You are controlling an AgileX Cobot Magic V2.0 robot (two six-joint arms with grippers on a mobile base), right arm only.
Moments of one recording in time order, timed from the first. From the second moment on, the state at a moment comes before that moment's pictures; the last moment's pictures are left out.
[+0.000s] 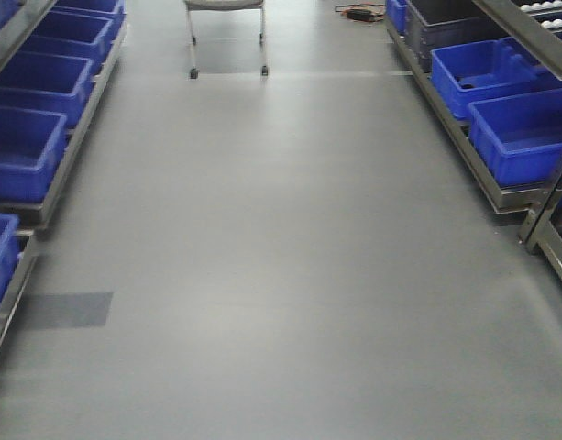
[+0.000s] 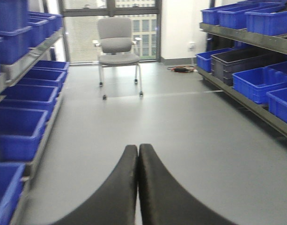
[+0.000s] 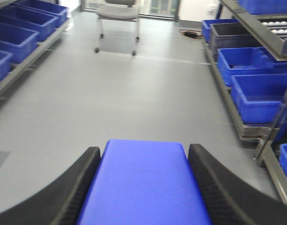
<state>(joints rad) -0.03 0.15 -0.41 0.14 0.64 -0.23</state>
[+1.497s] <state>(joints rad) -0.03 0.15 -0.41 0.13 0.64 -0.23</state>
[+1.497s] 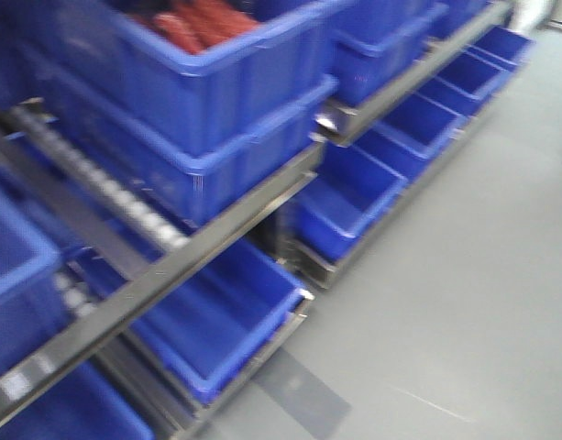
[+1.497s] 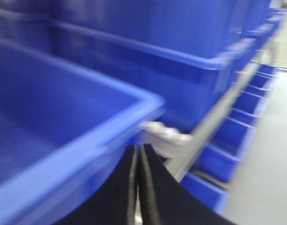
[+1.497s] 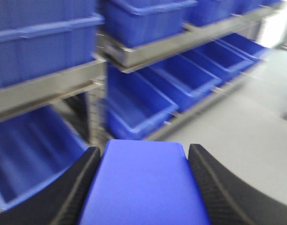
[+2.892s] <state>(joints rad) -0.03 0.15 -0.41 0.14 0.64 -0.23</state>
